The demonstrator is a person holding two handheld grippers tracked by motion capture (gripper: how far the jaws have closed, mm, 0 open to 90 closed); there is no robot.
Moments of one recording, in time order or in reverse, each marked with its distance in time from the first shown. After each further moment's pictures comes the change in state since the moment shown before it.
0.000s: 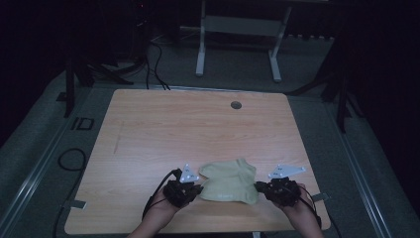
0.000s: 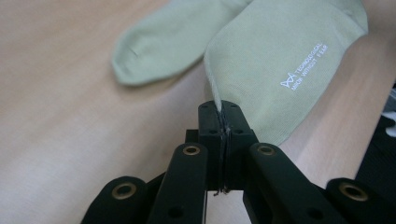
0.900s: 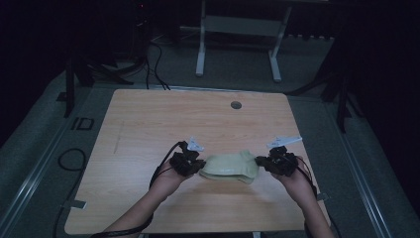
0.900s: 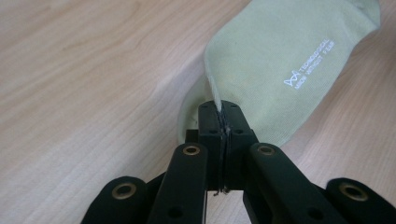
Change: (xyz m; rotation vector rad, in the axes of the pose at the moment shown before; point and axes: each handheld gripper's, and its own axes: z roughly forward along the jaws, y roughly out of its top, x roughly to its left) left arm 0.048 0.052 0.023 0.032 0.022 -0.011; right arm -0.048 0.056 0.015 0.015 -0.039 0.040
